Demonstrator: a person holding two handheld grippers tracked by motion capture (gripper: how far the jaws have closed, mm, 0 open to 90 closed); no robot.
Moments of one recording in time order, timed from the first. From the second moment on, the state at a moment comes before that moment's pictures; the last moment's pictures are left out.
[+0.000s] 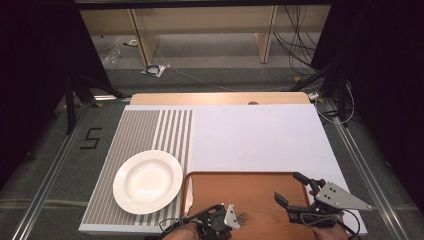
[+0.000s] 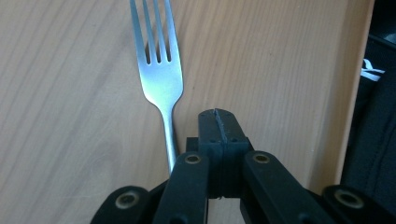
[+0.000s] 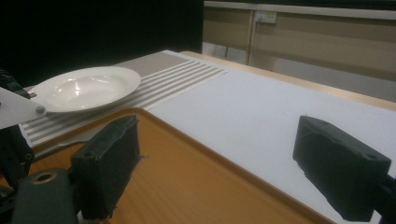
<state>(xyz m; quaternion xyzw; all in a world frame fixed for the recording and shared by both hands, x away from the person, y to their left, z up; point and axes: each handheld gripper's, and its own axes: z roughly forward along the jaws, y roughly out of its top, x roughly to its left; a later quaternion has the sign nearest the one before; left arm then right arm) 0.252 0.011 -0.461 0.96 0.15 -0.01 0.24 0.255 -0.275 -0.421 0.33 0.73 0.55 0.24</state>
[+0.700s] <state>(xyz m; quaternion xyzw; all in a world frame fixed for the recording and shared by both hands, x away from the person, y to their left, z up) 0.271 0.023 -0.465 0.96 0.16 0.01 0.25 0.256 -0.273 -0.422 0.32 0.73 0.56 0.24</state>
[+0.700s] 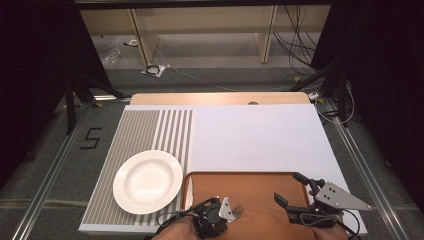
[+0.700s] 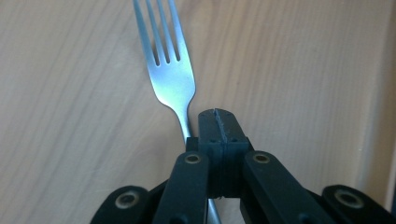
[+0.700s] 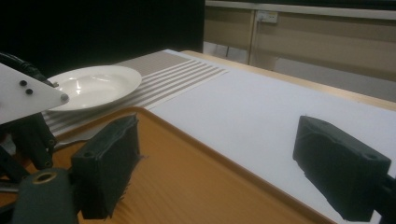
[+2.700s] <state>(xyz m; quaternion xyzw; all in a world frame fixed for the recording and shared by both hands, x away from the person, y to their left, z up) 0.311 0.074 -0.461 0.94 0.26 0.02 0.20 0.256 -0.273 -0.422 0.32 0.73 0.56 0.24</state>
